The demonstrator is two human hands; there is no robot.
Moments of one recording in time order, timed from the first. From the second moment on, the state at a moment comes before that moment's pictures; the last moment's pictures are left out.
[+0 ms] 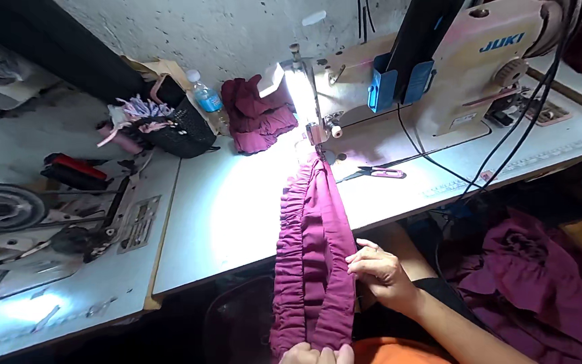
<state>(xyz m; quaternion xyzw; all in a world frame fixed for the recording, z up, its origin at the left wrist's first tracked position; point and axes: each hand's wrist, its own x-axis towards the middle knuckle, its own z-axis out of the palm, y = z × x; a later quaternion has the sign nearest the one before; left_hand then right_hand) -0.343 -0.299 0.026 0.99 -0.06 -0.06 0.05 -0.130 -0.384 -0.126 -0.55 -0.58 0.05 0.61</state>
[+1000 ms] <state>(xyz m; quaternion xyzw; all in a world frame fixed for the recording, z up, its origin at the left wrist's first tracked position) -0.091 -0.076 -0.036 0.94 0.34 0.08 0.03 -0.111 -0.387 -0.136 -0.54 -0.64 0.04 0.54</state>
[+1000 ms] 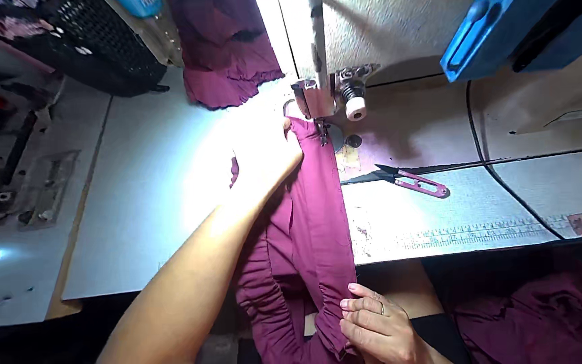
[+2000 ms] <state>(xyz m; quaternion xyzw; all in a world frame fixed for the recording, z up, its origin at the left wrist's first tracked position) -0.061 -0.044 -0.042 0.90 0.36 0.19 0.15 -0.118 -0.383 -0.141 -0.56 -0.64 0.01 0.53</state>
